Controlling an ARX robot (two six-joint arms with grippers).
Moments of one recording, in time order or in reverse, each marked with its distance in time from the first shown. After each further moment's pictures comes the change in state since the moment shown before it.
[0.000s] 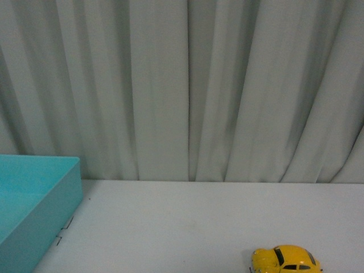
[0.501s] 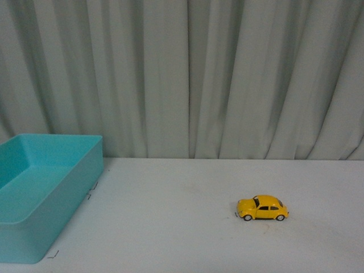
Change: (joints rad) left arm 0.000 -0.002 0.000 0.003 0.000 0.000; right arm 0.000 -0.001 0.000 0.003 0.000 0.000
